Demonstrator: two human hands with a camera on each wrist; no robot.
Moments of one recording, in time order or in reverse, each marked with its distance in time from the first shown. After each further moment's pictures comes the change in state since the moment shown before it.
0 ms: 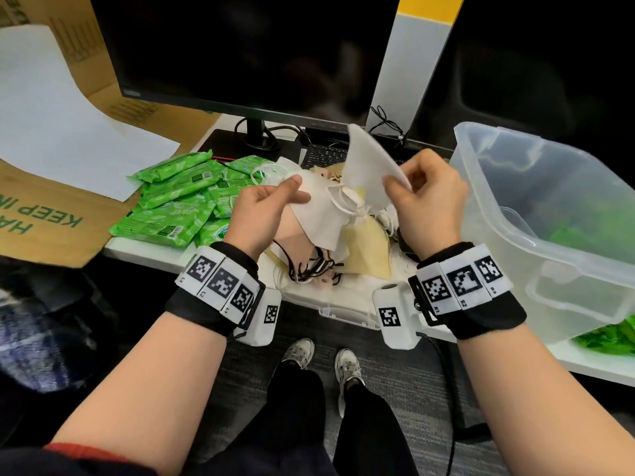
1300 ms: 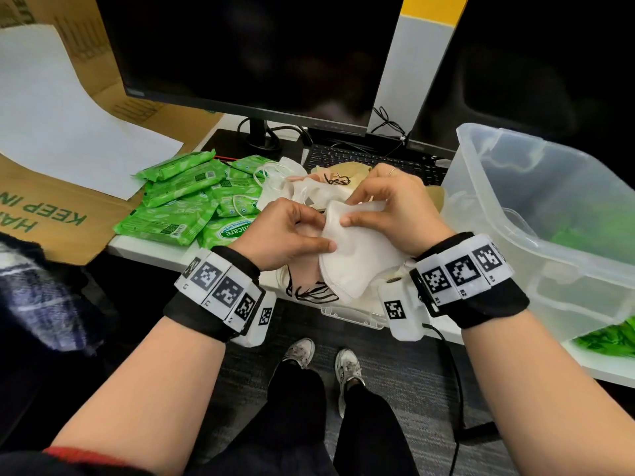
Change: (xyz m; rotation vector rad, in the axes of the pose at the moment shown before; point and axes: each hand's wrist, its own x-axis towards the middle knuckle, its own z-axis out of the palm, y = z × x) left_hand -0.012 -0.003 -0.005 0.282 -0.456 0.168; right_hand 0.002 -0.008 0.008 -0.088 -0.541 -0.221
